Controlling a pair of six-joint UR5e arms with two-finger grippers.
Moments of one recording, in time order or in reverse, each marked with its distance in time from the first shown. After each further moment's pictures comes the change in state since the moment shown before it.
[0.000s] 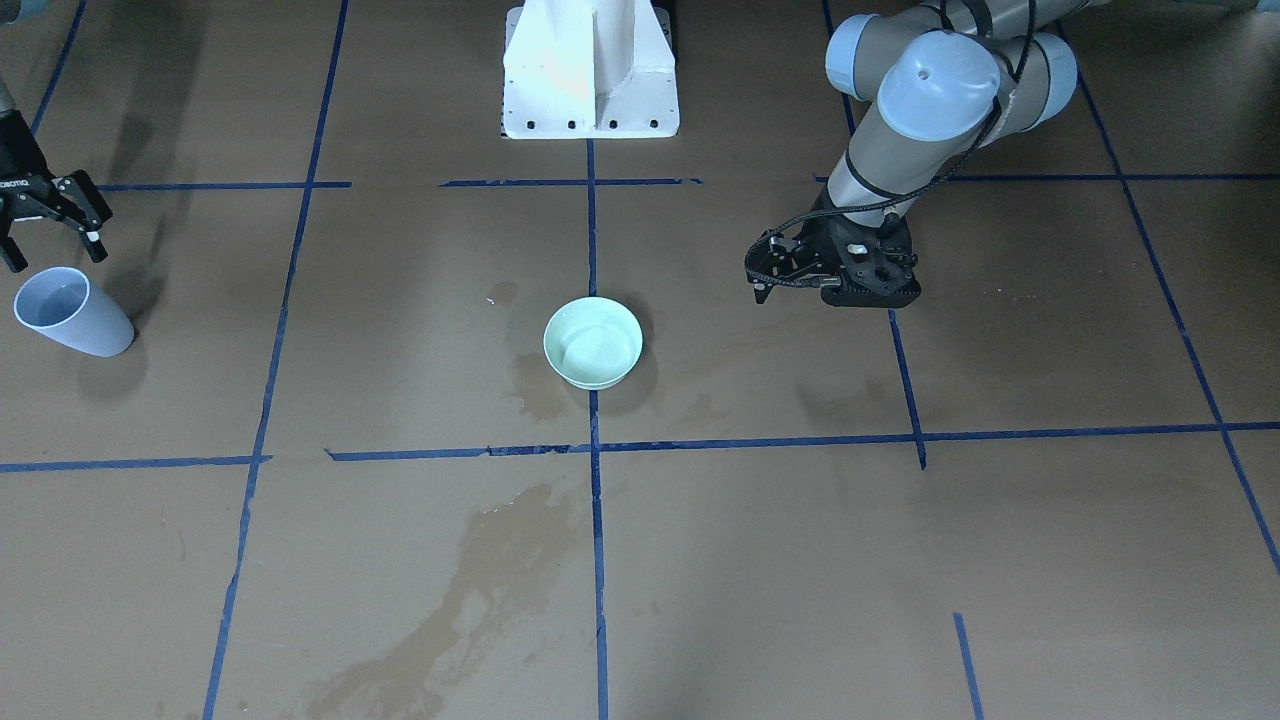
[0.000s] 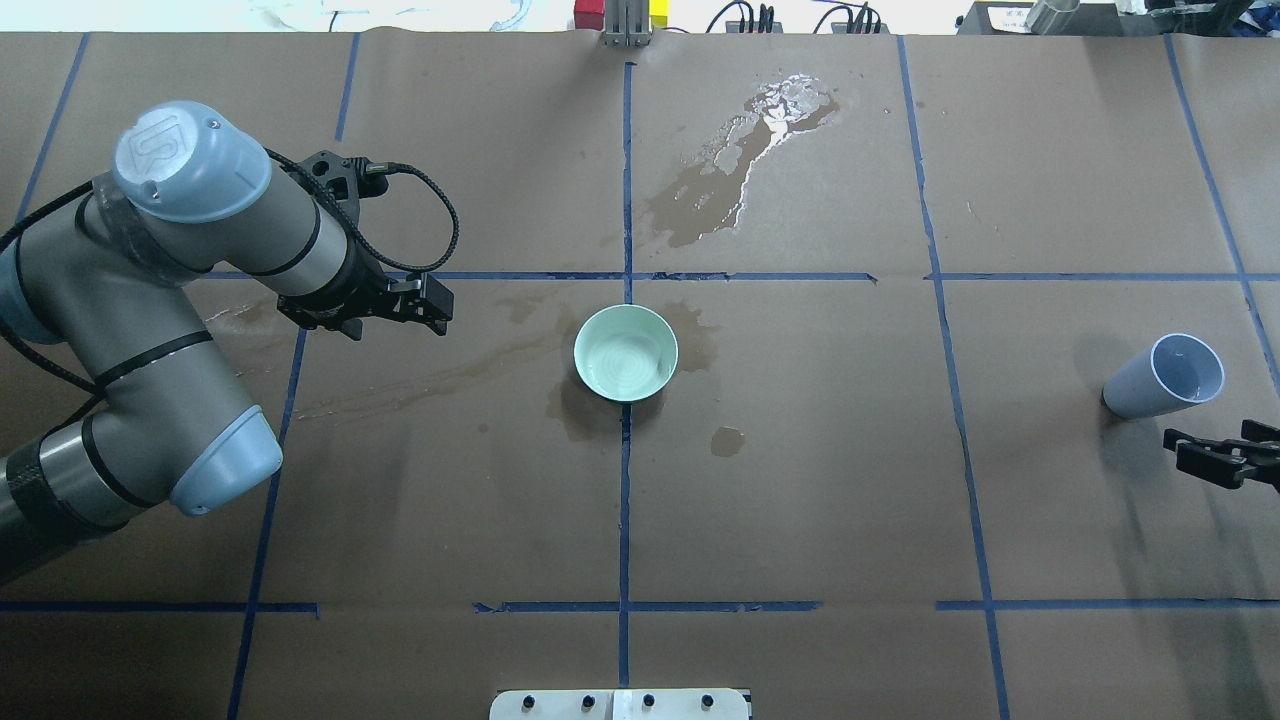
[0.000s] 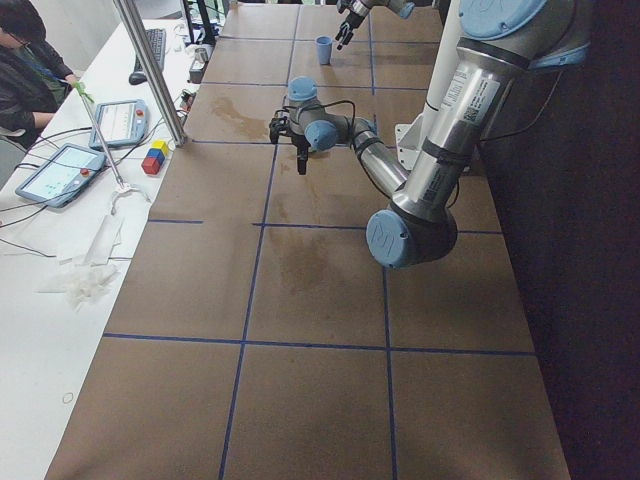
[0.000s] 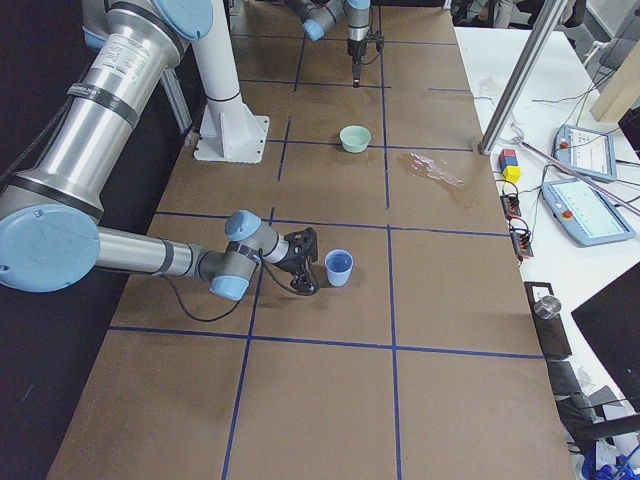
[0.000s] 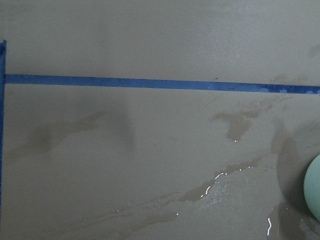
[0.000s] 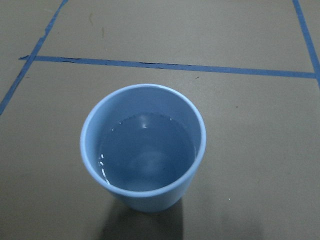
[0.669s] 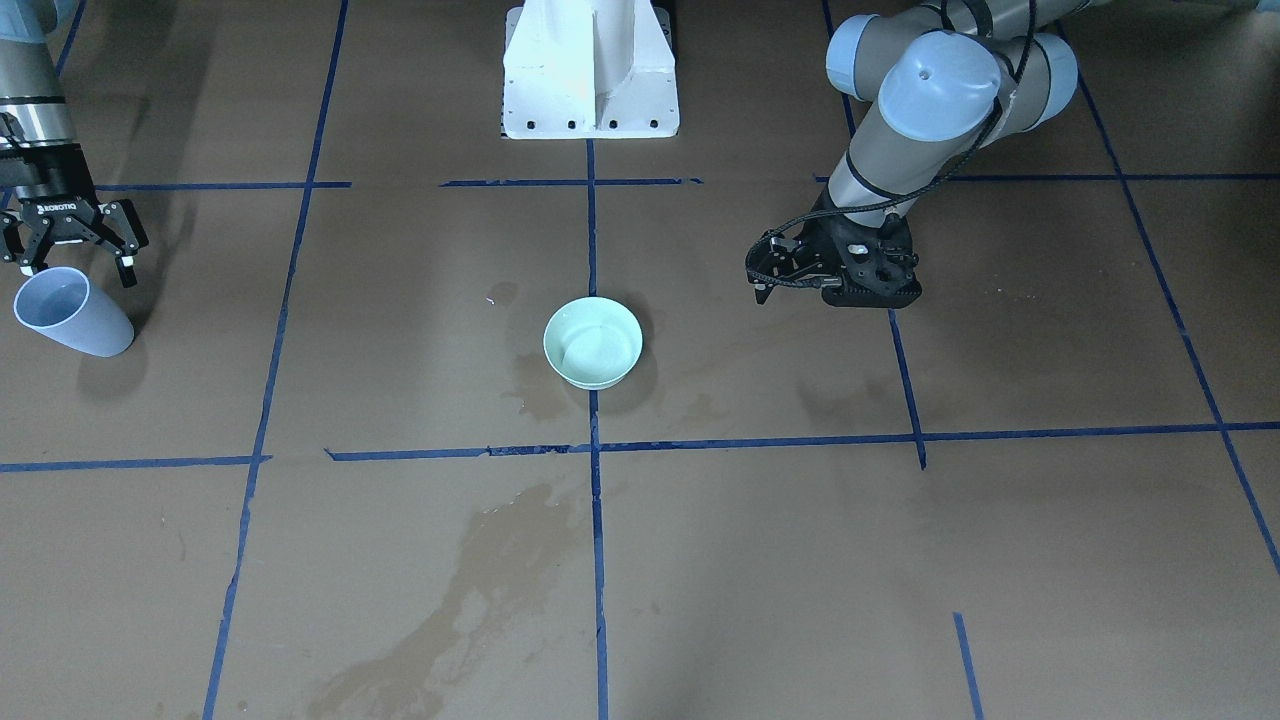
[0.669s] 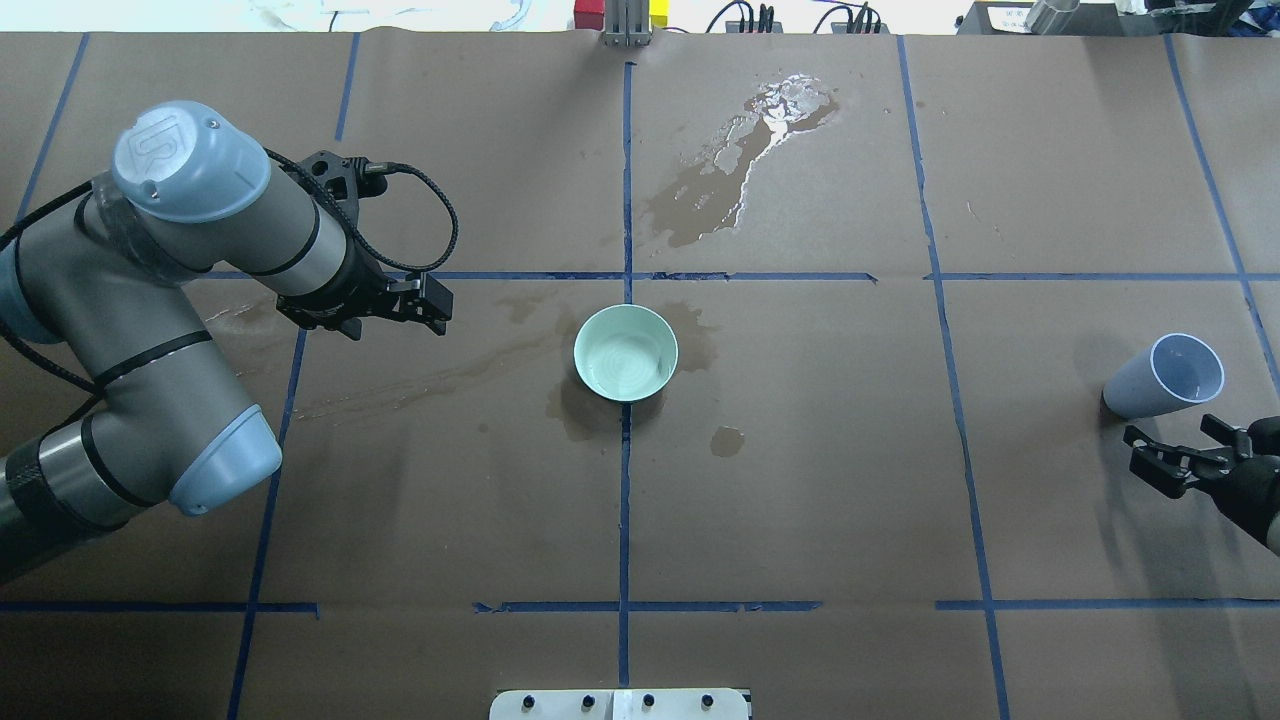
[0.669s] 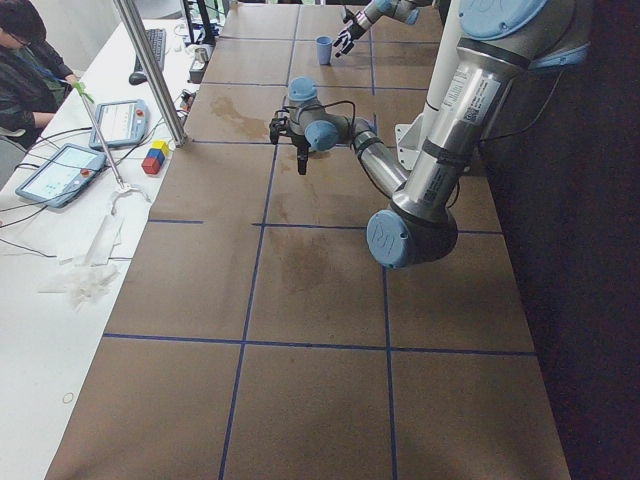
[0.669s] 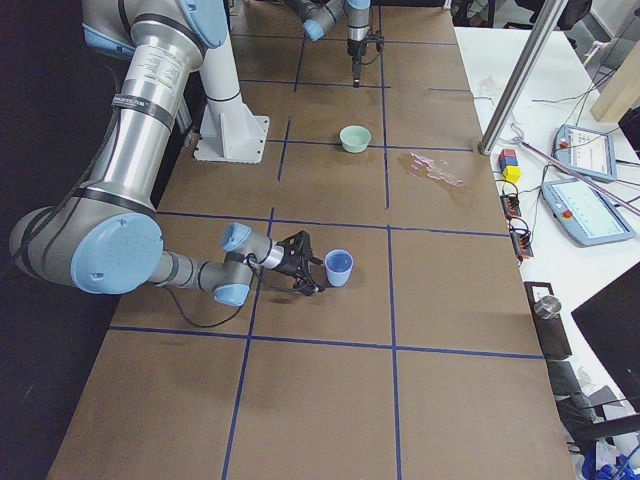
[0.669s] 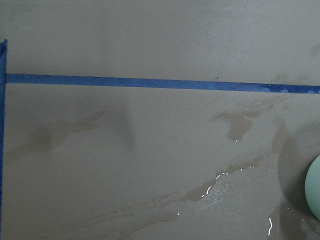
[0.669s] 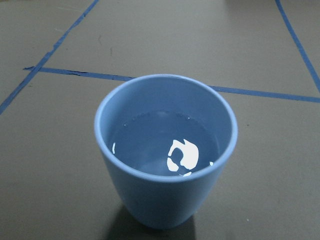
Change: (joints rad) left arm -0.001 0.000 0.000 0.000 0.000 -0.001; right arm -0.211 0.089 -0.163 0.096 -0.383 0.053
